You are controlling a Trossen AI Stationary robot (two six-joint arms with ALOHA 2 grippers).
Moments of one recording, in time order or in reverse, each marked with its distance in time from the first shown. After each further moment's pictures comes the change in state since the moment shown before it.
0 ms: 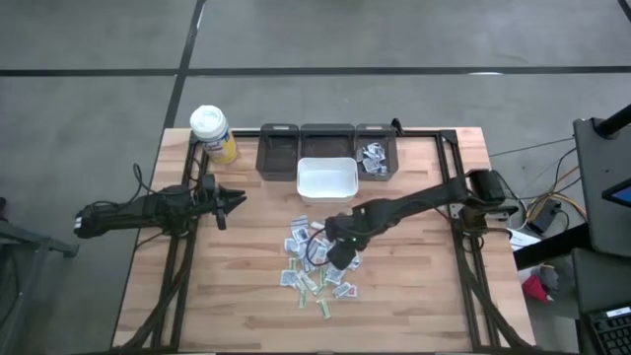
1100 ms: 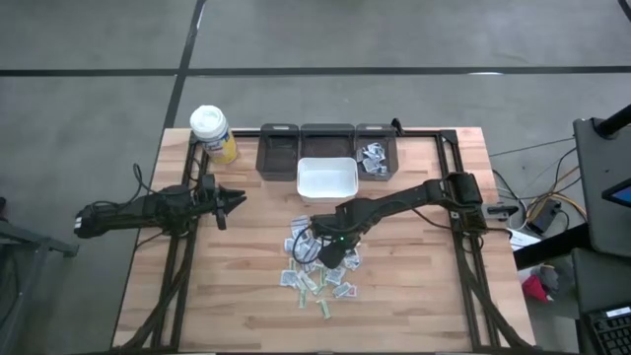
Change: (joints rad) left arm 0.000 0.000 0.000 0.000 0.000 0.000; right arm -0.045 0.167 0.169 -0.104 -0.043 -0.094
